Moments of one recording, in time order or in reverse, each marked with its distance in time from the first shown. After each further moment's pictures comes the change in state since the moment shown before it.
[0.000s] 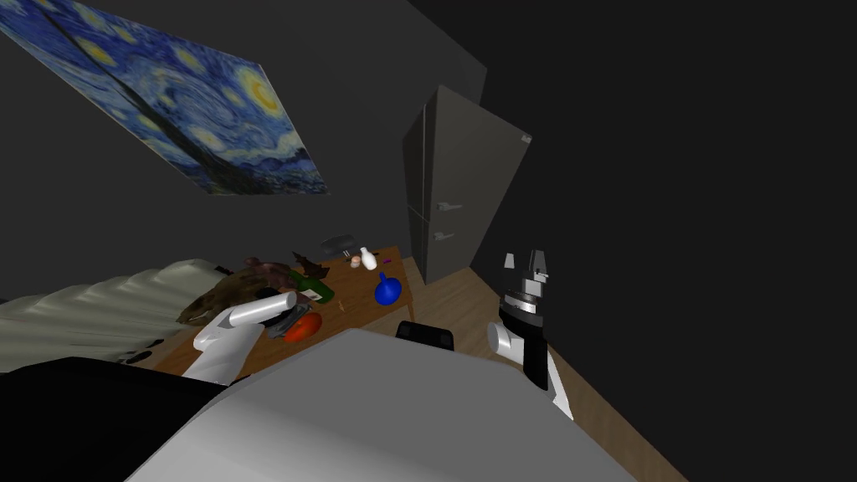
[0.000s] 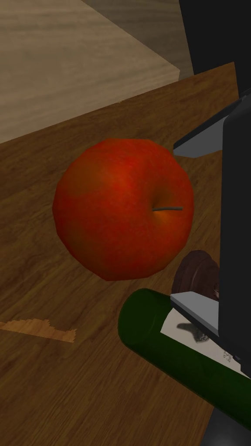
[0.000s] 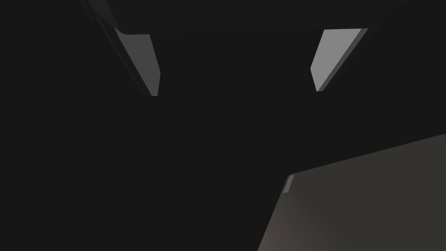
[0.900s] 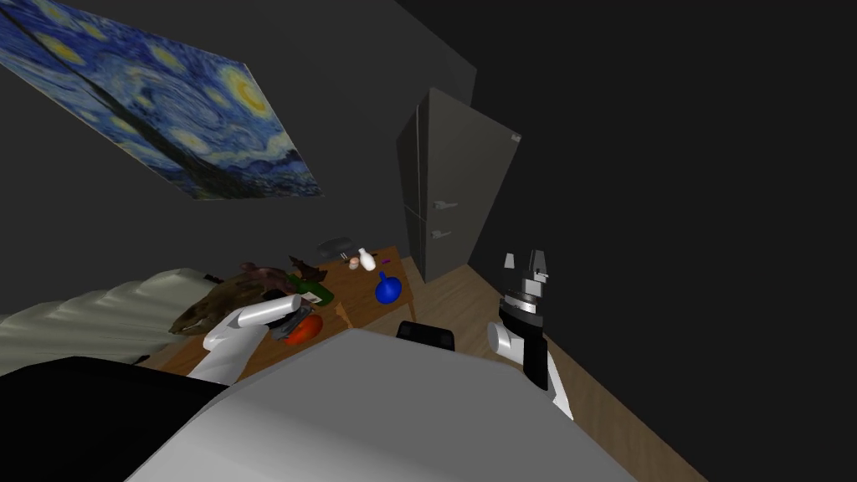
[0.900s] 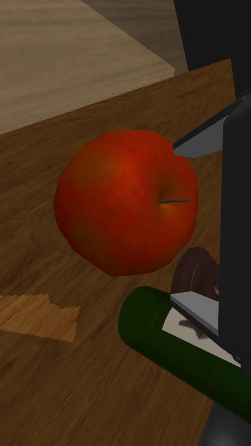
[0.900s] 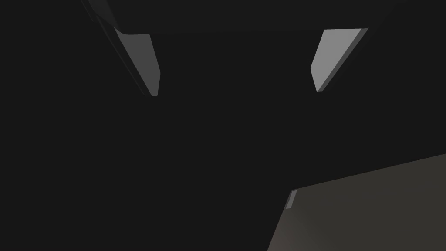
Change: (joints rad) left arm 0.008 0.006 -0.067 0.033 0.001 -0.048 0.087; right arm 0.000 0.000 0.000 0.000 0.000 0.000 0.000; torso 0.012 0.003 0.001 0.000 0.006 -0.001
